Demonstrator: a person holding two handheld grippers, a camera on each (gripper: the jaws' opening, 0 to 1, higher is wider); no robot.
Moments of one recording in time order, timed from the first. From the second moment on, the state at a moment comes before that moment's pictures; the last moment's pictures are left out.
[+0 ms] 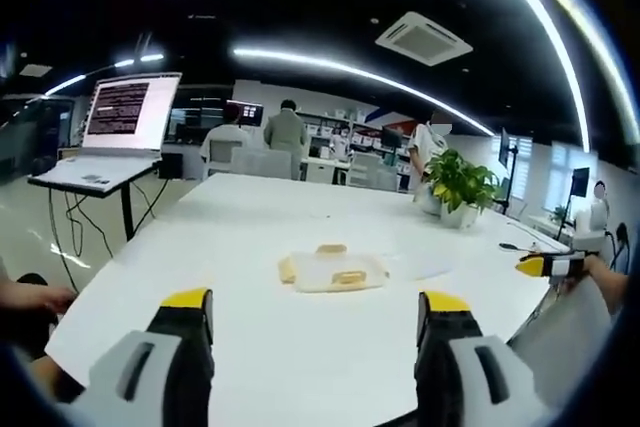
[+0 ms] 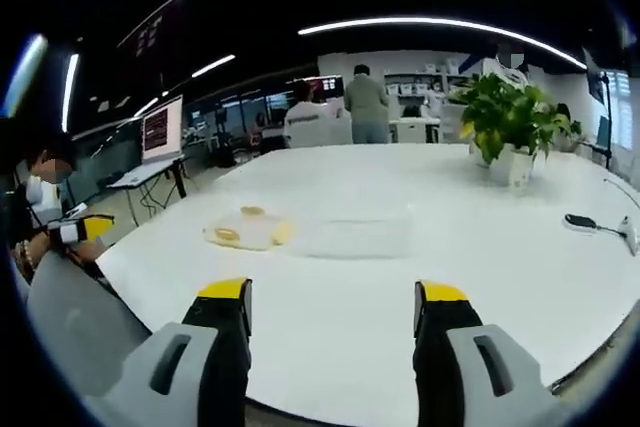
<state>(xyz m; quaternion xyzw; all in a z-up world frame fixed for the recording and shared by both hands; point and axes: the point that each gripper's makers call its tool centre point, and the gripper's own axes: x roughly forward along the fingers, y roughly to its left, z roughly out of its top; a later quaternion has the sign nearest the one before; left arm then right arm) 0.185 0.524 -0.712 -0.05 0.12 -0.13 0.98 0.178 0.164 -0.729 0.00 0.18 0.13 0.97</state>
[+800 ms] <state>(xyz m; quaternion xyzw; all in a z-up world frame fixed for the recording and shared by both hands) 0.274 0.513 -0.725 0.09 0.18 -0.25 0.95 0.278 0.196 -0.711 -0.16 0.18 0.25 0.94</state>
